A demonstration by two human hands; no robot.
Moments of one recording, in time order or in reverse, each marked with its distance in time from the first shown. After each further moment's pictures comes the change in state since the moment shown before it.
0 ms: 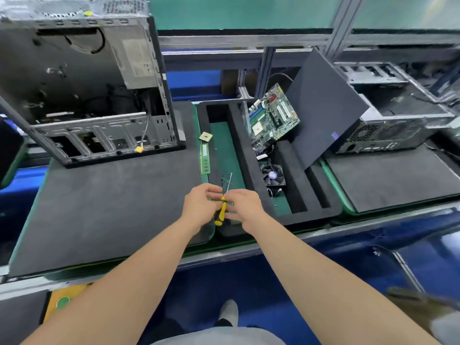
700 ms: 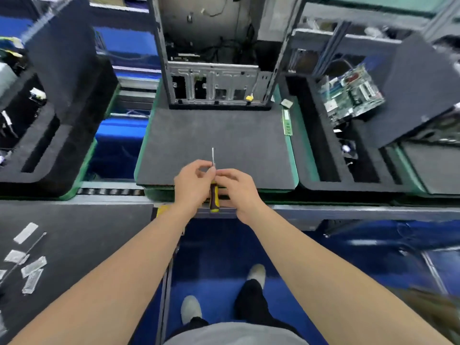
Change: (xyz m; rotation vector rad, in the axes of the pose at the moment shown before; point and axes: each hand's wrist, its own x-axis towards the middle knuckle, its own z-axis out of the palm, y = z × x) left_hand -0.126 -0.151 -0.206 -0.041 0.381 0.005; right_hand -0.145 0.110 0.227 -0.212 -0.248 -0.145
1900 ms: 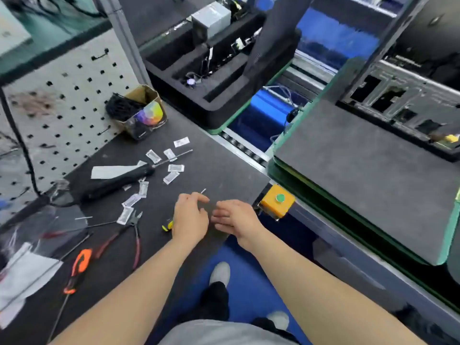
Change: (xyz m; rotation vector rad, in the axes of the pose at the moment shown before) left_hand -0.161 -0.186 -0.162 0.234 0.416 -0.484; right_hand -0.064 0.127 0.208 -0.235 -0.577 0.429
